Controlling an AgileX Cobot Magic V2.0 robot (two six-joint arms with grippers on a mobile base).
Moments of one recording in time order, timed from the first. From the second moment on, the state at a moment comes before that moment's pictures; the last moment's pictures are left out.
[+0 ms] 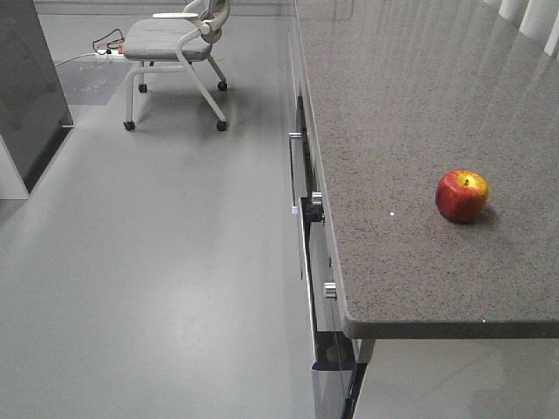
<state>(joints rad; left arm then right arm) -0.04 -0.01 0.03 0.03 -0.03 -0.08 0.05 -0.01 0.03 0.00 0.09 0.05</state>
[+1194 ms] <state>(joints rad) -0.04 -0.01 0.03 0.03 -0.03 -0.08 0.05 0.45 -0.56 -0.06 0.46 0.05</state>
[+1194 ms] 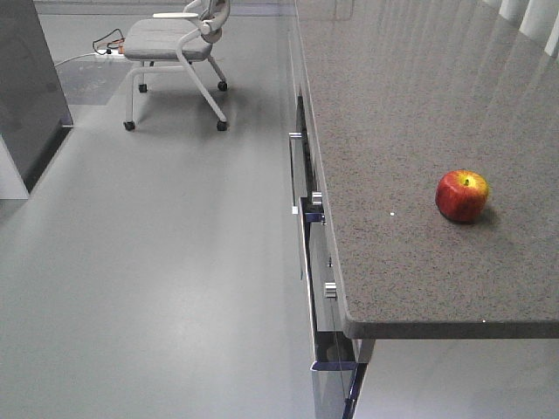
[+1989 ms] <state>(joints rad) -0.04 -0.01 0.03 0.03 -0.03 -0.08 0.05 1.13 -0.95 -0.10 0.81 0.00</state>
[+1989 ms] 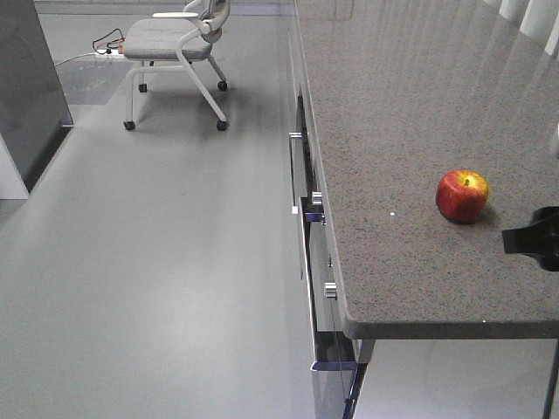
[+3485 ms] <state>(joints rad) -0.04 -0.01 0.03 0.03 -0.03 -0.08 -0.01 1.98 -1.49 -0.12 0.58 0.01</state>
